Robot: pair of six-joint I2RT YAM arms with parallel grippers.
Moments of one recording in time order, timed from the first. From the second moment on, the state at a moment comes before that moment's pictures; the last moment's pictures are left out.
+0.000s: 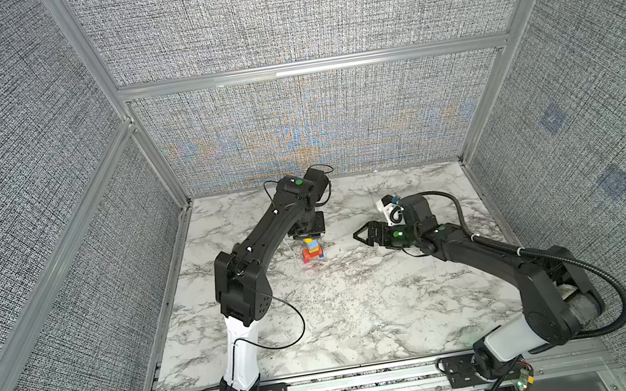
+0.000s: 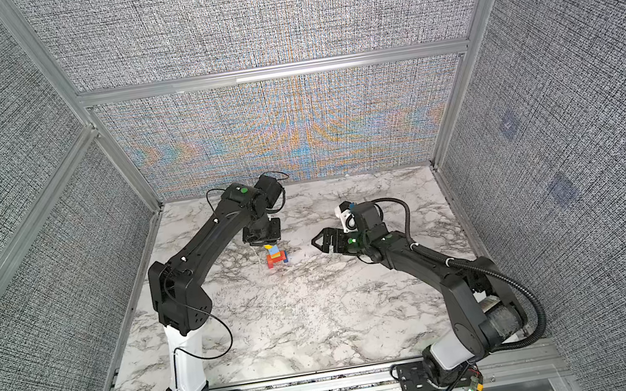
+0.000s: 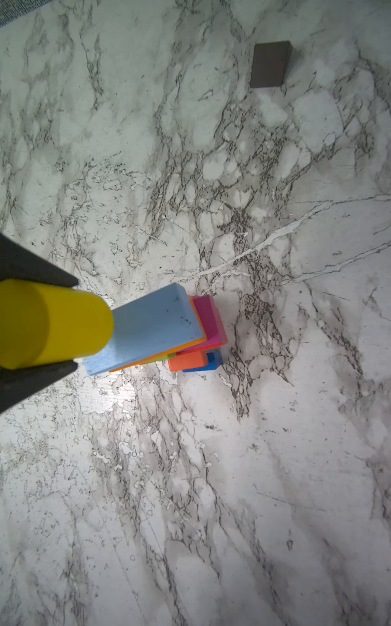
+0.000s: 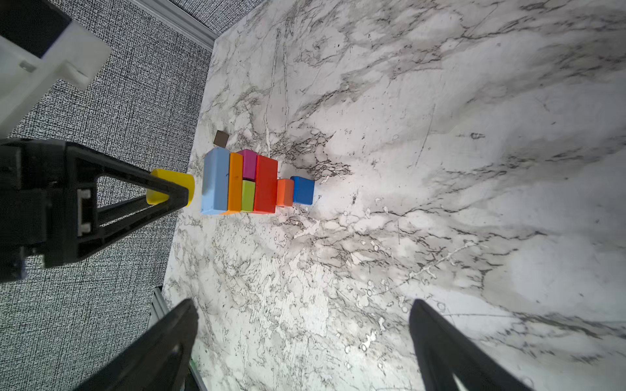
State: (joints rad) left arm -0.61 2.10 2.08 -1.40 -0.10 -0.52; right arm 0.39 1.50 0.91 -0.06 -0.48 0.61
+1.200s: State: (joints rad) left arm -0.60 2.13 2.10 -1.38 -0.09 -0.52; right arm 0.39 1.52 0.91 -0.06 -0.48 0.61
